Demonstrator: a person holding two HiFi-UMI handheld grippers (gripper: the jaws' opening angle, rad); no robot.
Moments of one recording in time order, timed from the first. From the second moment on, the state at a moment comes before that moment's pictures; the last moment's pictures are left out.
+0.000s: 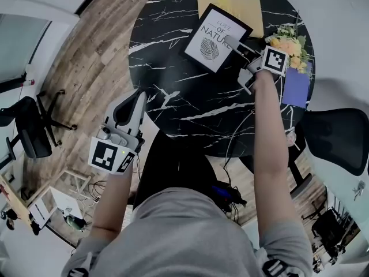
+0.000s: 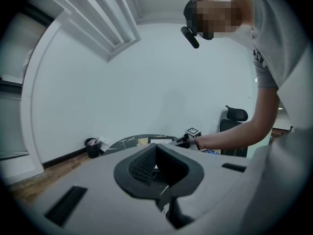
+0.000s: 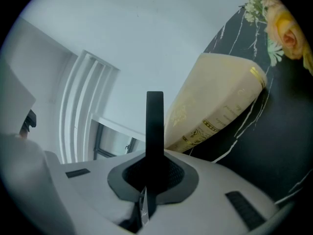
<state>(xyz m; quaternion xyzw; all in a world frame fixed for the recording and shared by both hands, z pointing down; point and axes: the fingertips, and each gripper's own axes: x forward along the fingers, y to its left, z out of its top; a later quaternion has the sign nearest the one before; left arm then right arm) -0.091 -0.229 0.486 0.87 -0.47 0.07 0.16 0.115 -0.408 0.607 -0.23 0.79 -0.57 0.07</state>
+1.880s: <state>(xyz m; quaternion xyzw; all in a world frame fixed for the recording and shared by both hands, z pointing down) -0.107 -0.233 0.379 0.88 -0.48 0.02 0.05 0.108 -0.362 0.439 -0.19 0.85 -0.49 0.07</state>
